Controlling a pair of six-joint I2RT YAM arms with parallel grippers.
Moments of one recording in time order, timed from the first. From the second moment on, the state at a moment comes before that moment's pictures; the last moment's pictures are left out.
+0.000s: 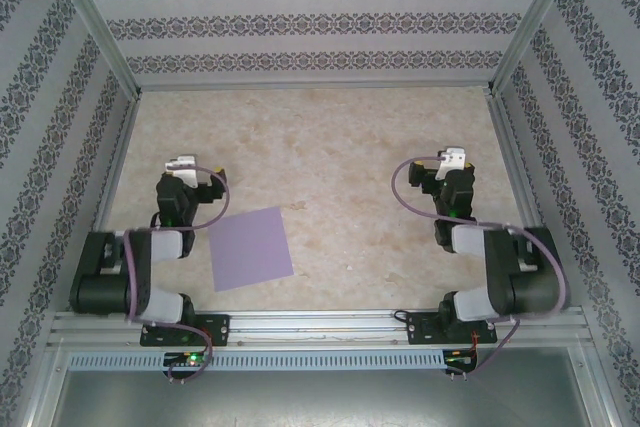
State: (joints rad) left arm 0.07 1.35 0.32 0.76 0.02 -0.04; right arm 0.02 1.37 0.34 0.76 0.10 0.05
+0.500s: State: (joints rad) left arm 0.07 0.98 0.64 -0.16 0.13 -0.42; right arm 0.02 0.89 0.51 -0.06 -0.20 0.39
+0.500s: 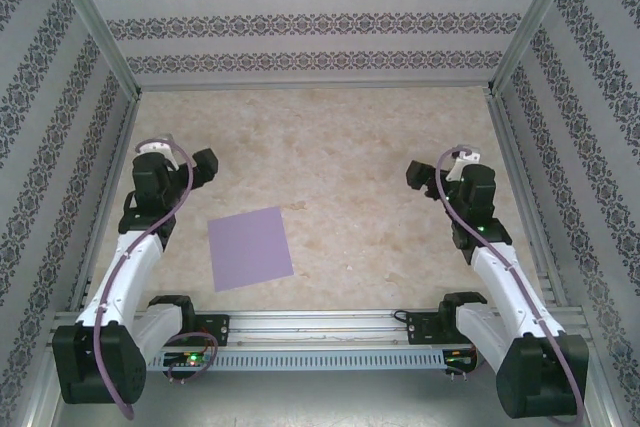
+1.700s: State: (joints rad) left arm -0.33 1.56 0.68 -0.21 0.47 -0.66; right arm 0.21 1.06 0.59 -0.30 -0.32 0.47
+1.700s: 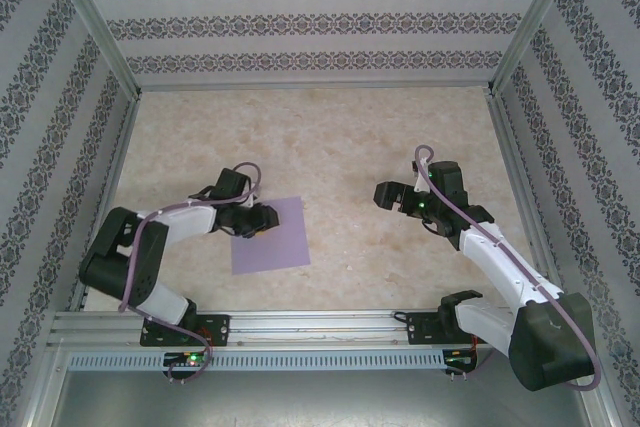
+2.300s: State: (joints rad) left arm -0.49 2.01 1.19 -0.12 0.44 -0.66; right arm 0.21 1.08 0.61 -0.39 -0.25 0.44
